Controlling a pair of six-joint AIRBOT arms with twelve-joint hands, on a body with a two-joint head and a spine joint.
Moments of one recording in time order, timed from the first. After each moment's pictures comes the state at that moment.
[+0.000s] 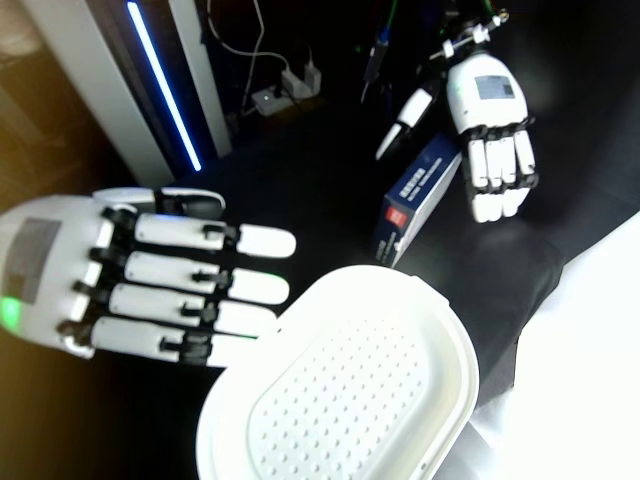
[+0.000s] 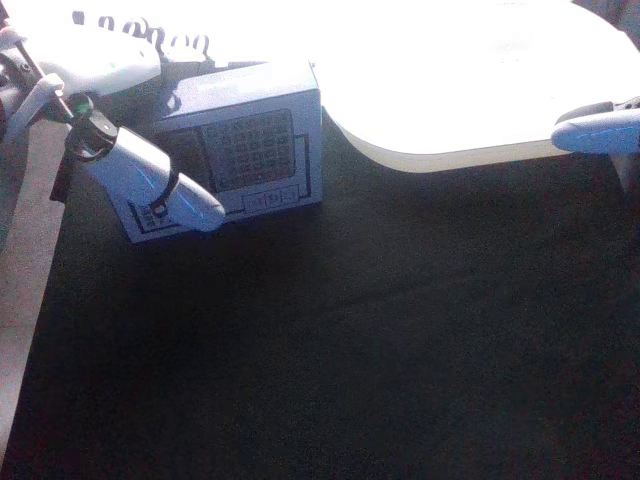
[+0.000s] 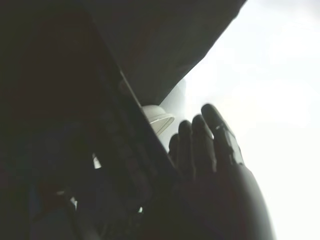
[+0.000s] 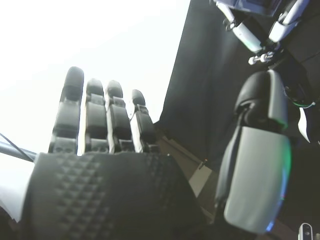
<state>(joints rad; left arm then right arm) 0.32 -0.99 1.24 -0.13 -0.21 1.35 -0.64 -0.93 1.27 -0.01 1.05 -0.48</state>
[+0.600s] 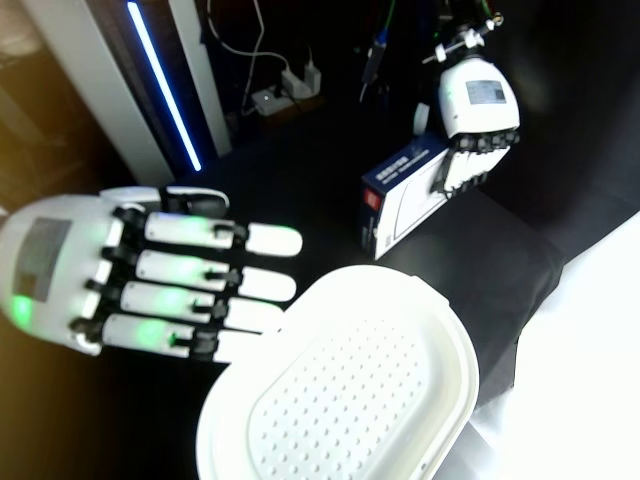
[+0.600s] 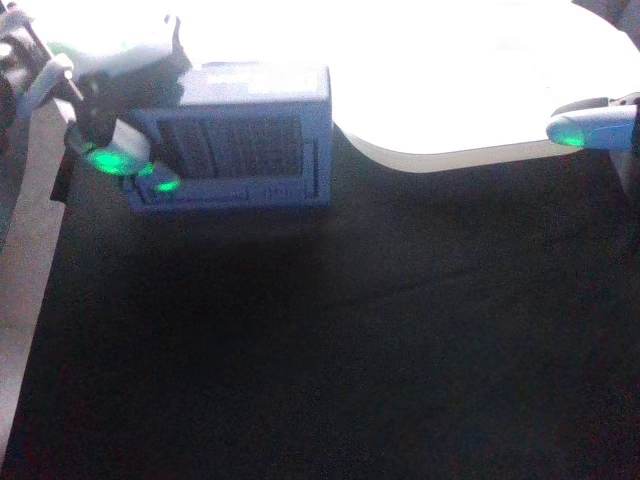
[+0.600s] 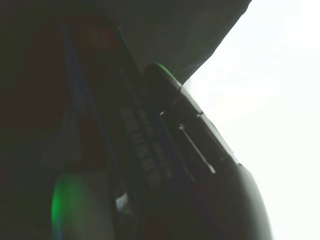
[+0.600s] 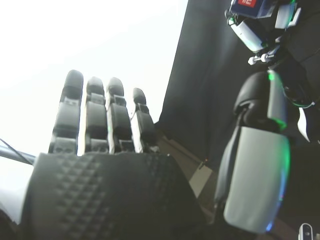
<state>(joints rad) 0.28 -1.00 1.23 -0.11 -0.25 1.36 -0.64 -0.94 1.27 -0.01 1.05 -0.48</state>
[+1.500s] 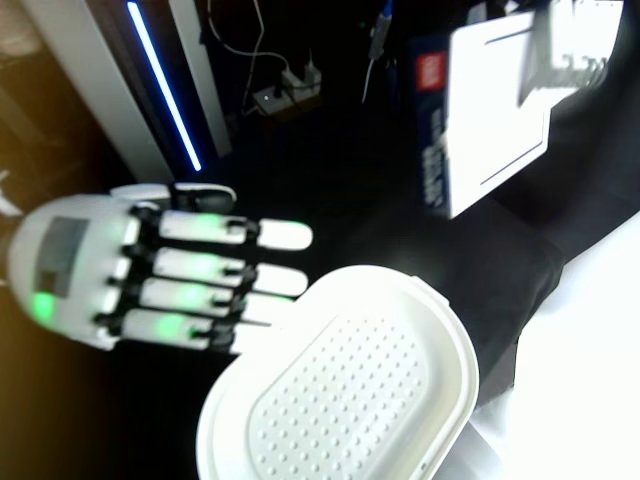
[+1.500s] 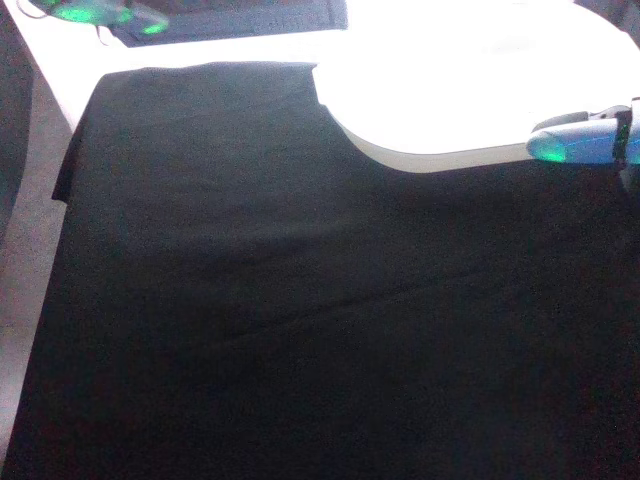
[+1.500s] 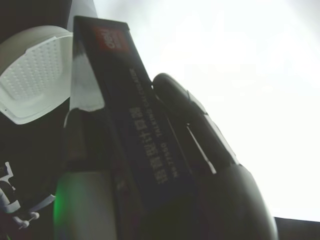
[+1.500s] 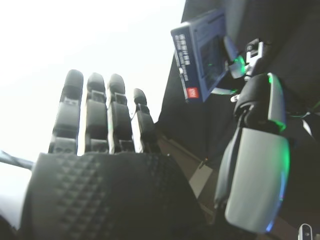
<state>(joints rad) 0.08 -0.93 1.15 -0.22 -0.40 1.59 -0.64 -0.97 1.28 -0.02 1.06 -0.48</state>
